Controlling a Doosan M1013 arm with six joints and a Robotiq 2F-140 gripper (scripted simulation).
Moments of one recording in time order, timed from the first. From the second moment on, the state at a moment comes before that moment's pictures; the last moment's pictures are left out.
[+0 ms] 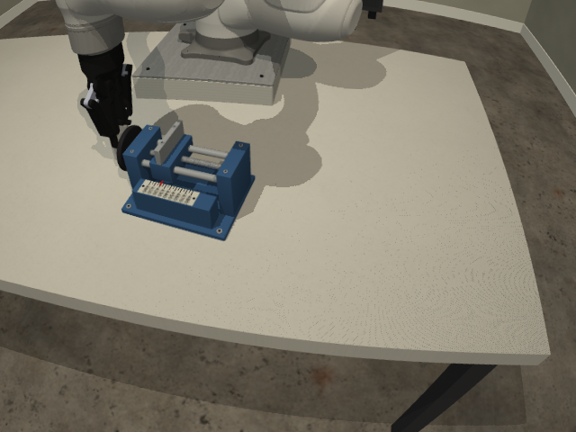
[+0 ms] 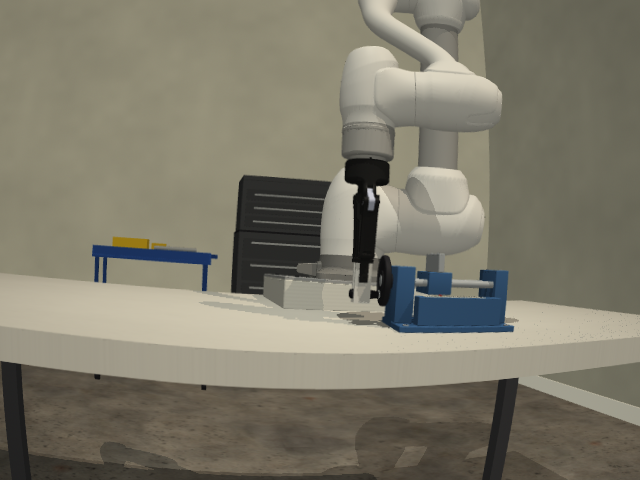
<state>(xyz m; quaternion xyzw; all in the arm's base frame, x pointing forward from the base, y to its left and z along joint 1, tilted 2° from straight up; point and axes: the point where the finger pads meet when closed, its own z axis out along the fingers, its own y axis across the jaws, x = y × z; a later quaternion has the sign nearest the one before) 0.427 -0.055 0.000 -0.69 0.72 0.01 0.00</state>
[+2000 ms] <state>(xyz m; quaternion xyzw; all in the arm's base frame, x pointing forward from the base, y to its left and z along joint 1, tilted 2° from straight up) 0.408 -0.050 0.046 -0.69 0.72 0.04 -0.02</state>
